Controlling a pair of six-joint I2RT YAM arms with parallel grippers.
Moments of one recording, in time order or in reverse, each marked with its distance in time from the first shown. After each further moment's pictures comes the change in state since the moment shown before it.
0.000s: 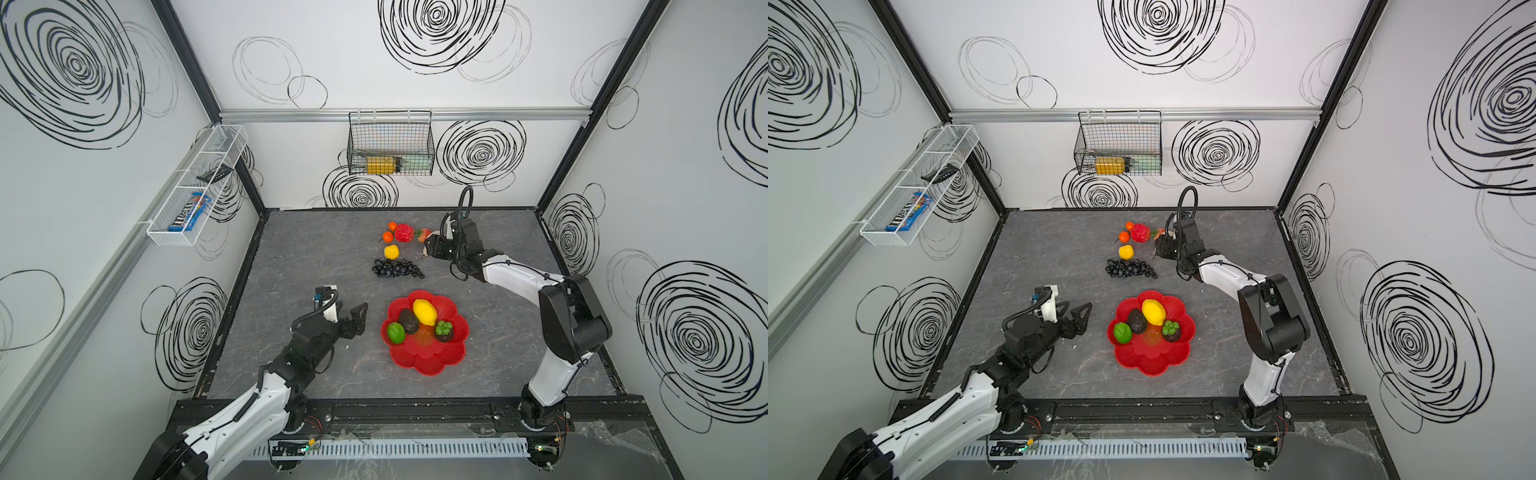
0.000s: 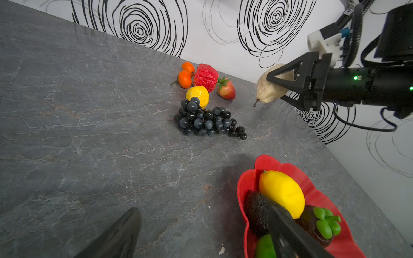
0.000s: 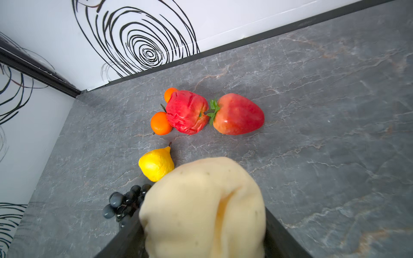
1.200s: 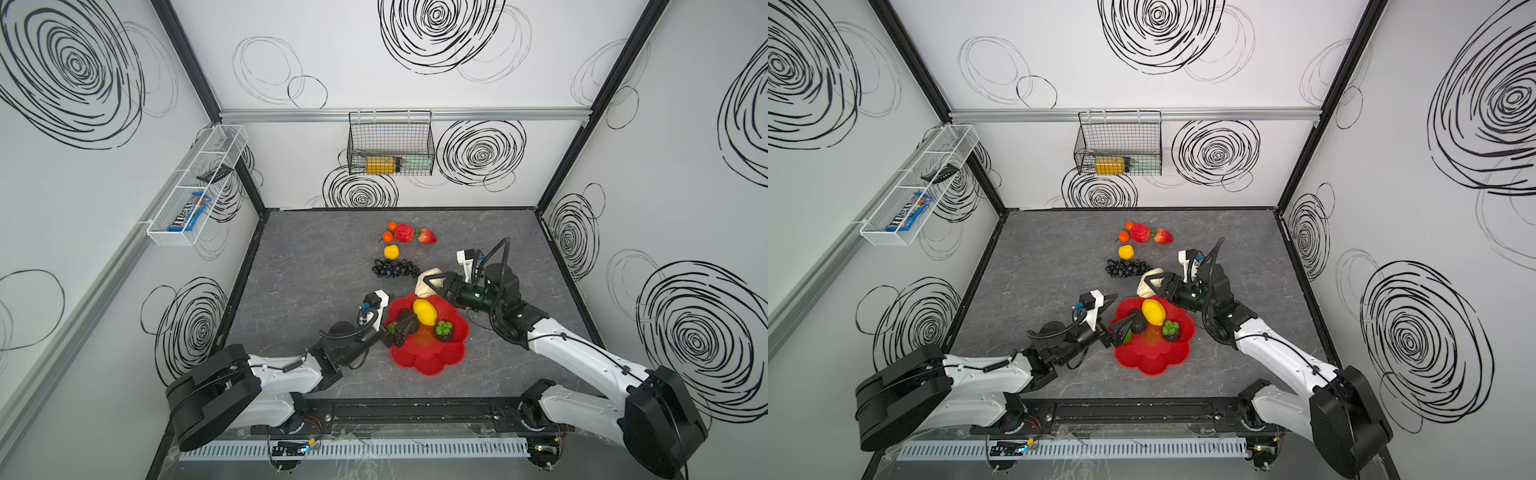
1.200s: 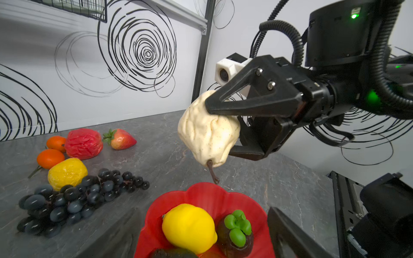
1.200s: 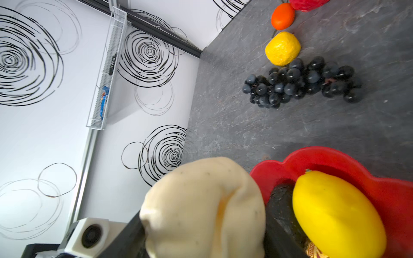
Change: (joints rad) left arm -0.386 0.535 0.082 0.793 0.031 0.306; right arm 0.109 -0.640 -0.551 0.201 -0.435 0.537
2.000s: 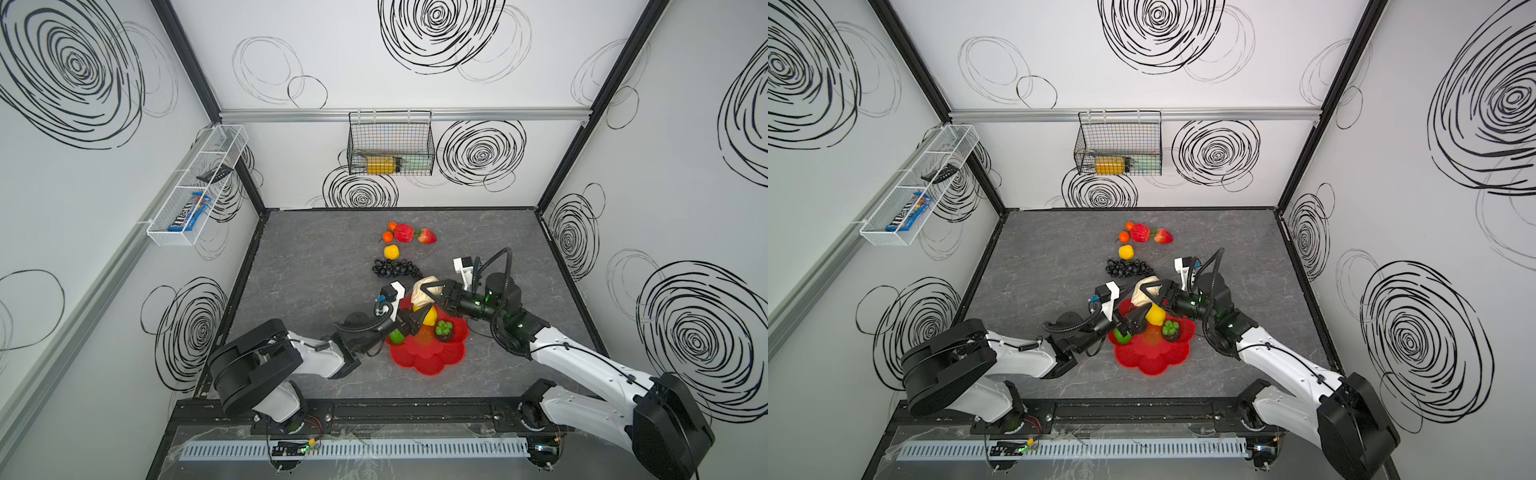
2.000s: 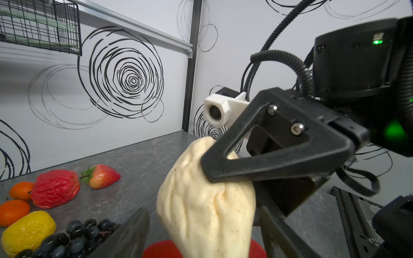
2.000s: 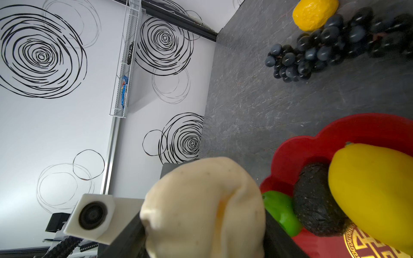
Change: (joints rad) left arm -0.013 0.241 0.148 0.185 0.034 0.047; right arm 0.073 -0.045 -0.063 0.078 -0.029 0.108
